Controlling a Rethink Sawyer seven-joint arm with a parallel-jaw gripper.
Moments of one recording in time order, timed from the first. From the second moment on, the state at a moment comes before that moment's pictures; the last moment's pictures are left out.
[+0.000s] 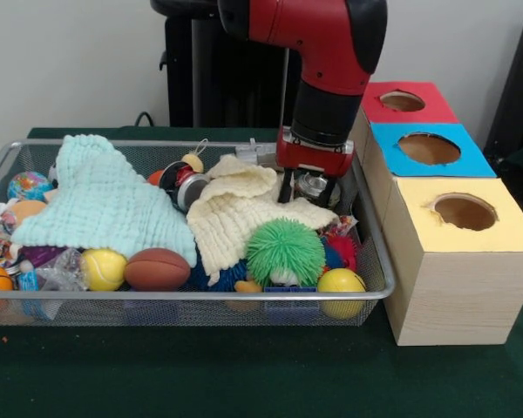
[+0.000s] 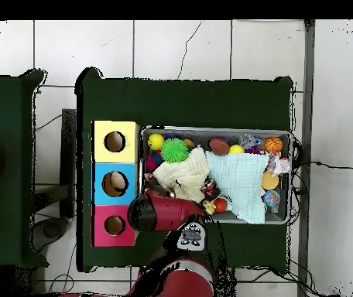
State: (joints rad) arm 0.01 -0.42 -0.17 1.81 -0.03 0.07 1.82
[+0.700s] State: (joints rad) arm -0.04 -0.42 -0.12 1.81 -0.03 0.08 1.82
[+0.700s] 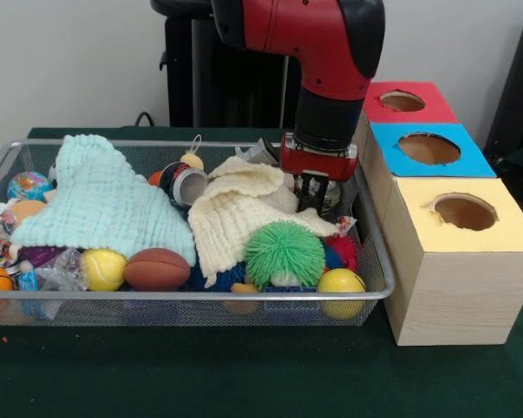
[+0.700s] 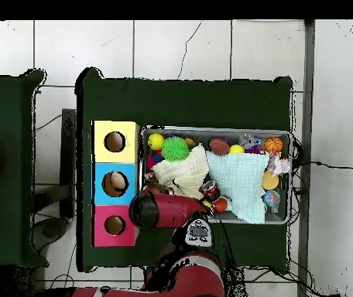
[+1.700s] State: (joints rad) arm -0.14 -0.53 -0.07 1.84 -0.04 0.27 1.82
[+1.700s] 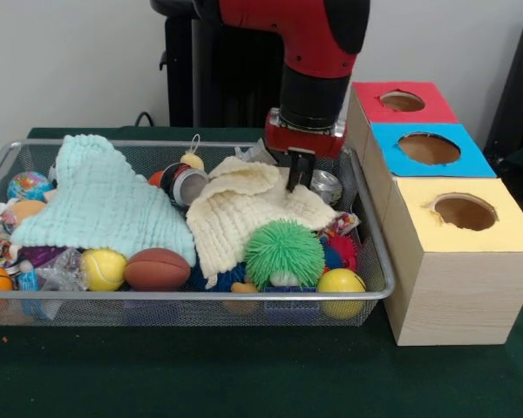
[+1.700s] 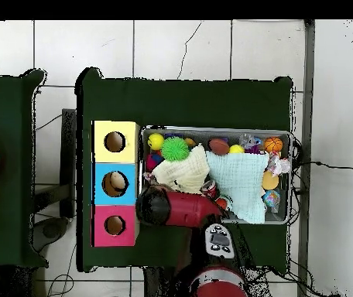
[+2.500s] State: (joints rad) arm -0.39 -0.63 -0.02 1.84 -0.21 0.36 1.82
